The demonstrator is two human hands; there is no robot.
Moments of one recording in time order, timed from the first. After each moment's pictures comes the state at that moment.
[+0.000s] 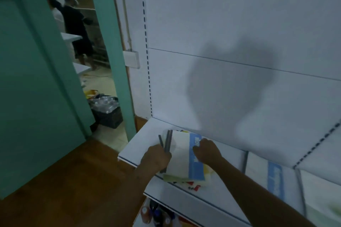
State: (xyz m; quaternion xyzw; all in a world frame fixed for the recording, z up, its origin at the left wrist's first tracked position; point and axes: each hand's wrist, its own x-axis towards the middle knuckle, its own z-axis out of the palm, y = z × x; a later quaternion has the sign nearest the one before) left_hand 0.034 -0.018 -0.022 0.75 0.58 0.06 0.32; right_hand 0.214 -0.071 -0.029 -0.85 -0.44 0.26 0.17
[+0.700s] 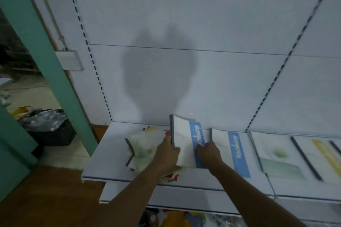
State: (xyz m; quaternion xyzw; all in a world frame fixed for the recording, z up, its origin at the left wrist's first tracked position) left_hand 0.121 -0.054 -0.035 0.78 0.40 0.10 0.46; right_hand 0.238 -0.153 -0.052 -0.88 -0.12 0.25 0.39
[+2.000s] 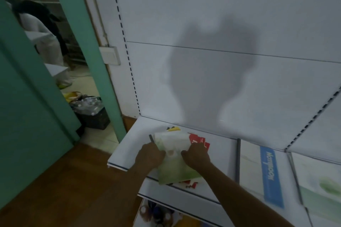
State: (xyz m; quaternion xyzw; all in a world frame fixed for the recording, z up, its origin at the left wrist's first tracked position) left_hand 0.050 0.012 -0.043 0.77 0.57 0.02 0.29; right_hand 0.191 -0.063 -0.062 -0.87 -0.36 0.26 0.21
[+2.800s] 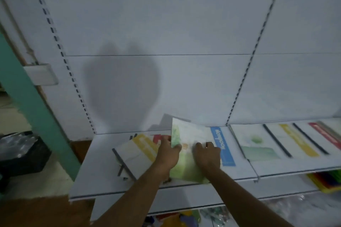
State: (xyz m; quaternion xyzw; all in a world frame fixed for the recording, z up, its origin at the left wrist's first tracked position) left_hand 0.124 -0.078 -0.011 0.73 0.33 0.13 0.58; right_hand 0.210 -0.182 -0.045 -0.92 -0.06 0.12 0.36
